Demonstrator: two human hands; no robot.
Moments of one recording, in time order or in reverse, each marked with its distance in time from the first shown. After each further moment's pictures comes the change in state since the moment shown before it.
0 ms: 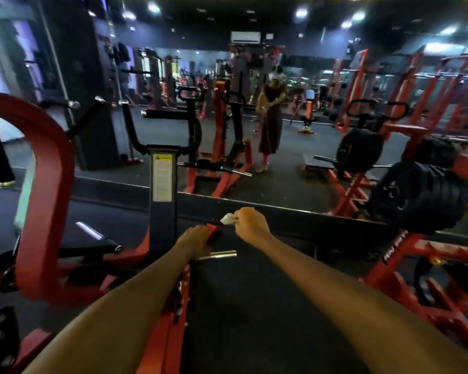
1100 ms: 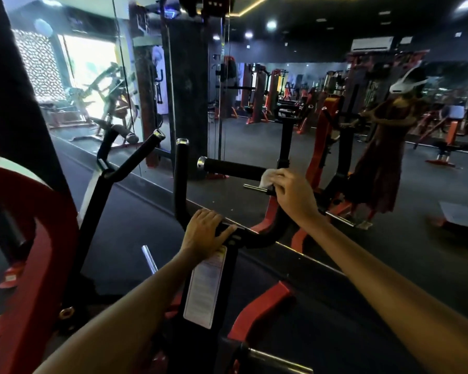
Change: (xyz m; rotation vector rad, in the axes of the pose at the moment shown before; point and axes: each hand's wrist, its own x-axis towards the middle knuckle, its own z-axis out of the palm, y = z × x) left_hand 0.349 -0.239 -0.151 0.125 0.756 -0.160; right_hand 0.535 -0.048 0.030 0.185 0.542 -0.712
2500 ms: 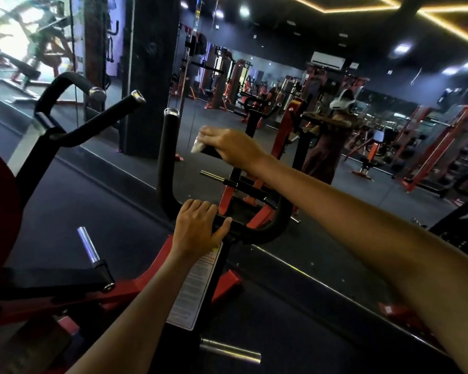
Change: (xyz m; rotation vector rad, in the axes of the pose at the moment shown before) left_hand -0.004 -0.009 0.029 -0.106 0.419 0.084; right_hand 0.111 -0.074 0.075 -0.226 -0.537 -0.486
